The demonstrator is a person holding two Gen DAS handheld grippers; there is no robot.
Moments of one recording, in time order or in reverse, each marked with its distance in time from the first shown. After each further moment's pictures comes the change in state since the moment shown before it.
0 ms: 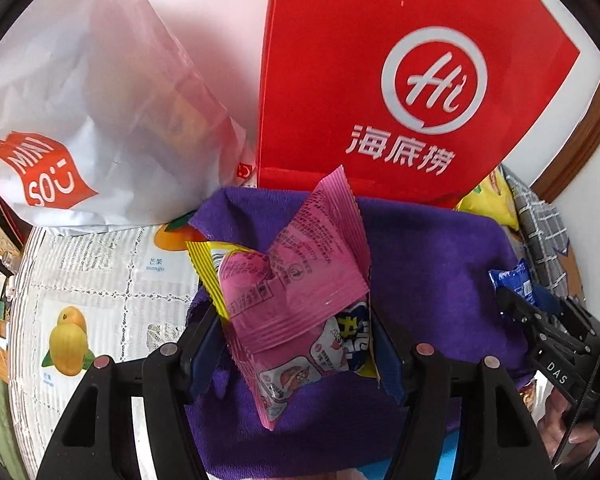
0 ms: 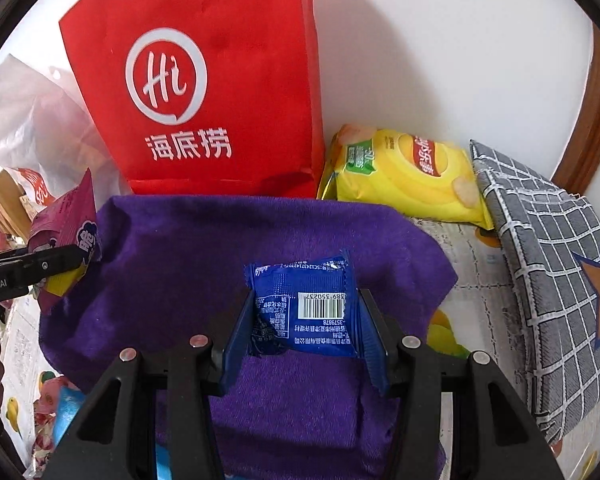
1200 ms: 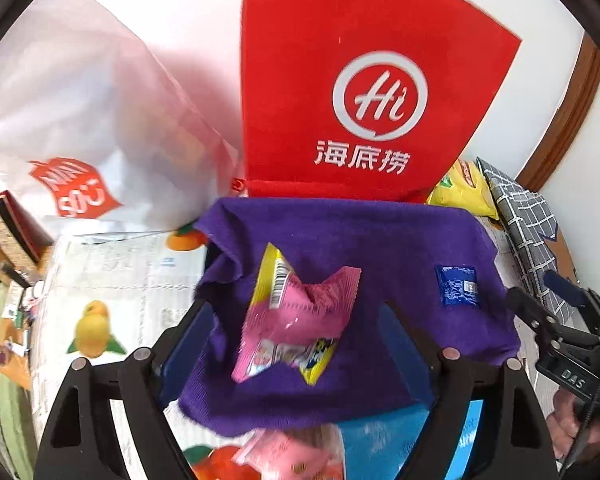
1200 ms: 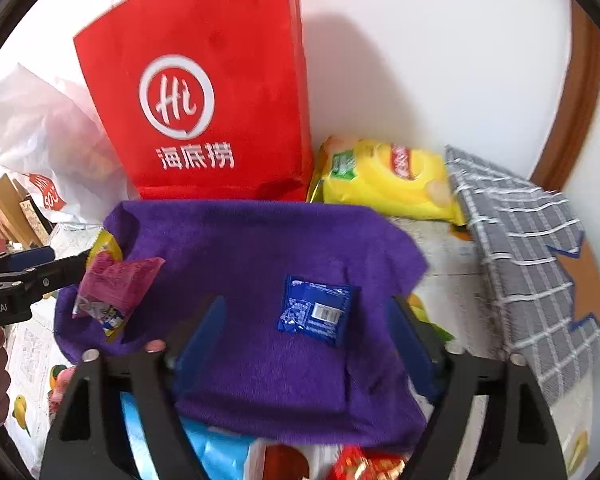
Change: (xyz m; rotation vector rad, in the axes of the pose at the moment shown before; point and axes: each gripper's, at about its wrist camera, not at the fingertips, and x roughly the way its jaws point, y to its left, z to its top) left arm -0.058 -0.019 -0.021 0.046 -0.069 0.030; right arm -0.048 0.003 -0.010 0.024 -0.039 -0.043
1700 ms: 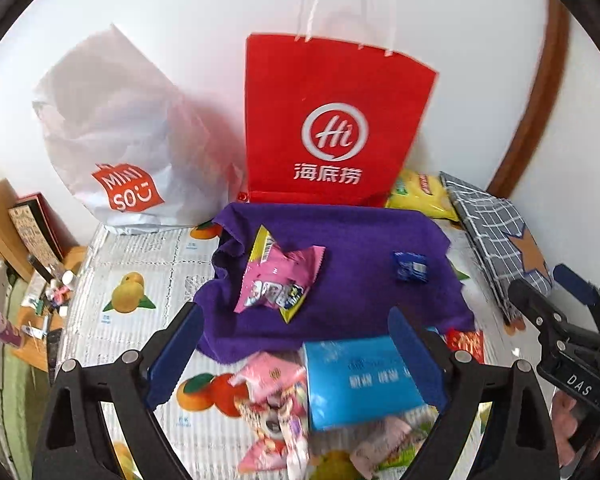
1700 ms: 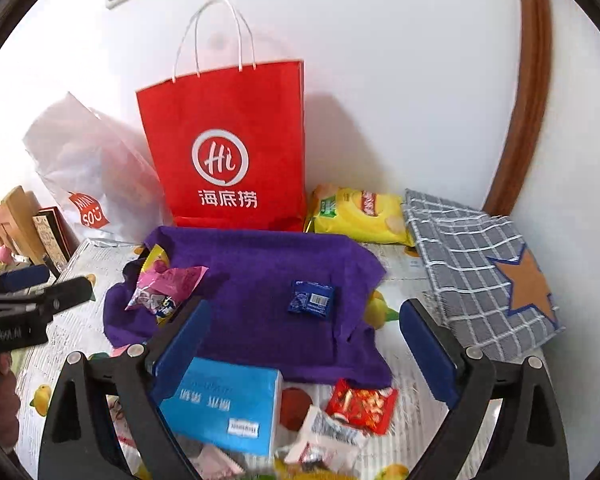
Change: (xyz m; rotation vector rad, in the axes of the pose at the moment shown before) left arm -0.104 -0.026 -0.052 0.016 -0.110 0.006; right arm -0.126 0.020 -0.028 -0.004 -0.148 -0.061
